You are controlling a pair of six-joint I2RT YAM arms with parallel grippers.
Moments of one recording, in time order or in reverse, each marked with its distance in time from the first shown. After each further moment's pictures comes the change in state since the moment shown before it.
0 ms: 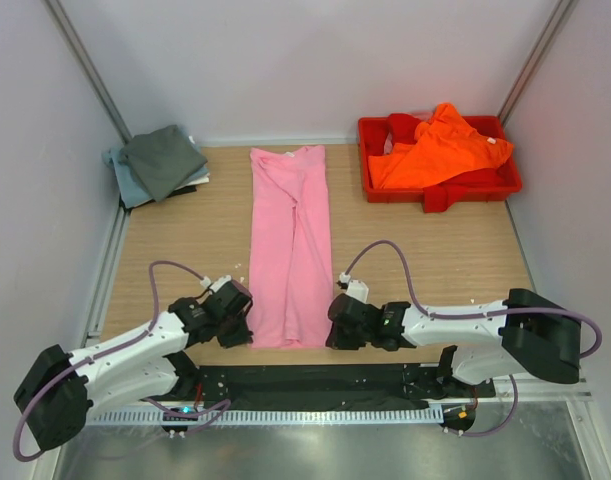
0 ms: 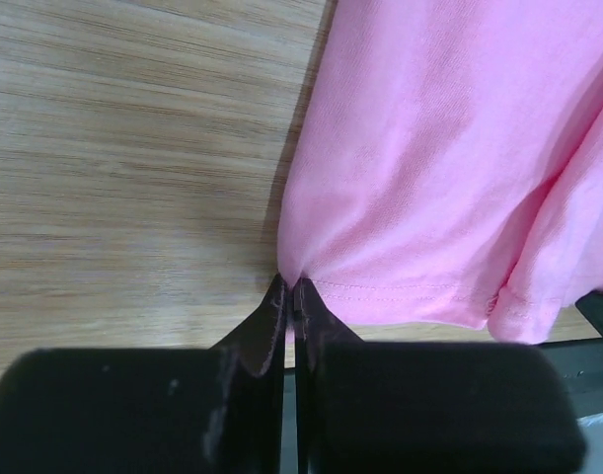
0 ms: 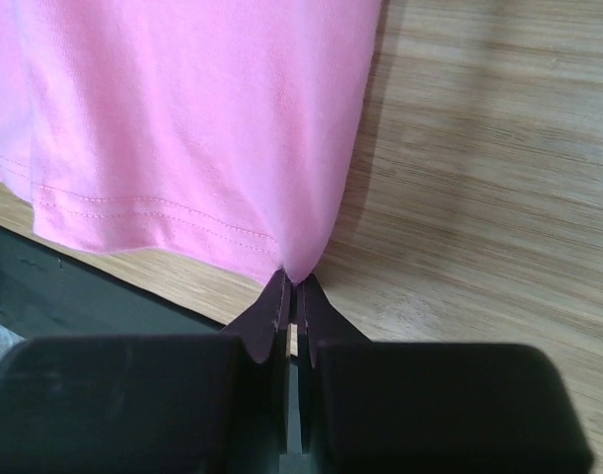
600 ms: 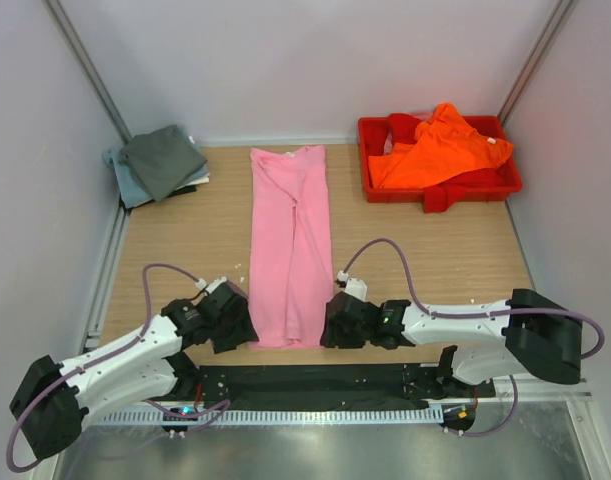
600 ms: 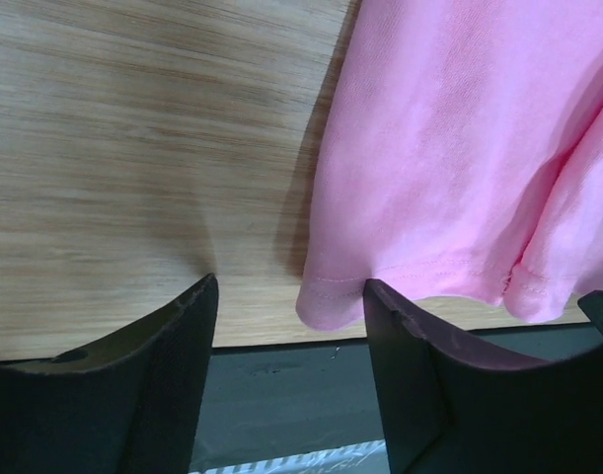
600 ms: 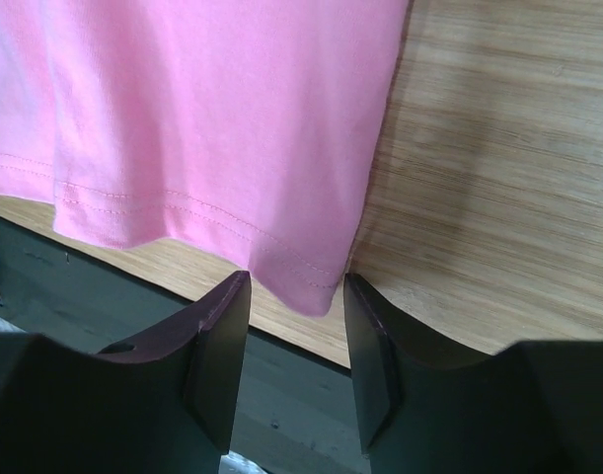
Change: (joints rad) left arm 0.007 -0.073 0.013 -0.092 0.011 -0.008; right arm 0.000 -0.009 0.032 -0.044 0.000 -0.020
